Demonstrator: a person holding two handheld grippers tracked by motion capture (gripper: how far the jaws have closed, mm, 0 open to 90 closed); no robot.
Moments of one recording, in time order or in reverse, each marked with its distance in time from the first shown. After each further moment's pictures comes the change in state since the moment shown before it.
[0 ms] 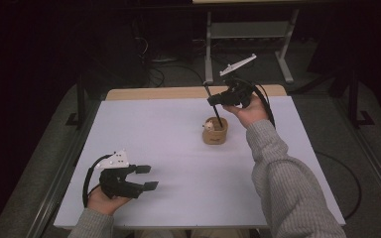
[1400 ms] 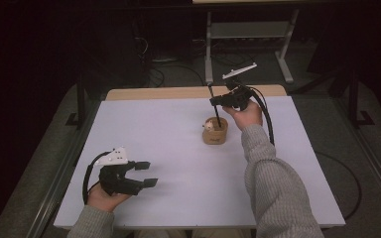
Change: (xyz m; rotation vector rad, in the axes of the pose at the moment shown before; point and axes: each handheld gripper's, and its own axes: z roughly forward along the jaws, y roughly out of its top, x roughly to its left) left arm 0.005 0.005 0.001 -0.018 0.003 0.005; right arm -0.035 -0.025 0.033 -0.052 -0.059 0.124
